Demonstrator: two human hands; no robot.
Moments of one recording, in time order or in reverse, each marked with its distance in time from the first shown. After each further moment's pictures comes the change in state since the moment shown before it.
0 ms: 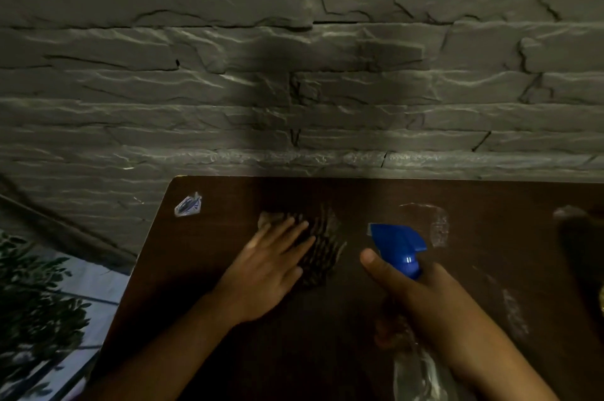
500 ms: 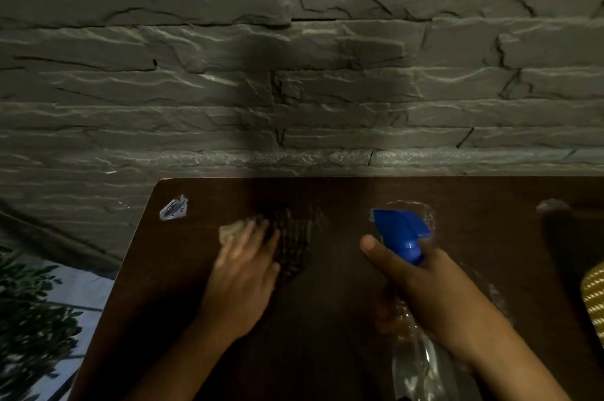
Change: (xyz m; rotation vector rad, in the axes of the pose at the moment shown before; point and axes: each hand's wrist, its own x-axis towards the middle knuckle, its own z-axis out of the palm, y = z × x) left_hand -0.014 0.012 0.007 -0.052 0.161 -0.306; right_hand 0.004 -0.004 -0.015 -0.043 0.058 -0.040
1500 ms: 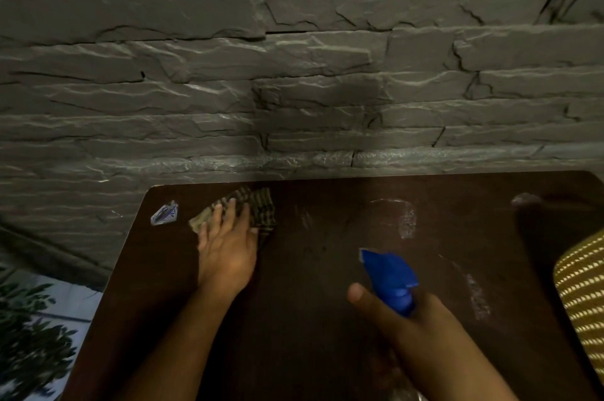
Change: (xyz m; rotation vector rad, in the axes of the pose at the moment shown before) left_hand 0.042 0.005 -0.003 -0.034 -0.017 -0.338; right_hand -0.040 0.016 0.005 -0.022 -0.022 0.213
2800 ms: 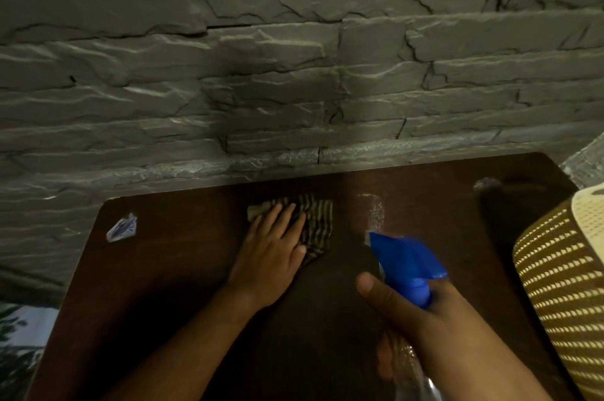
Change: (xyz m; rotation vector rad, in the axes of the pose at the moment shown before) left_hand -0.005 0.080 0.025 0.087 -0.053 0.542; right_hand -0.011 0.005 -0.040 0.093 0.036 -0.040
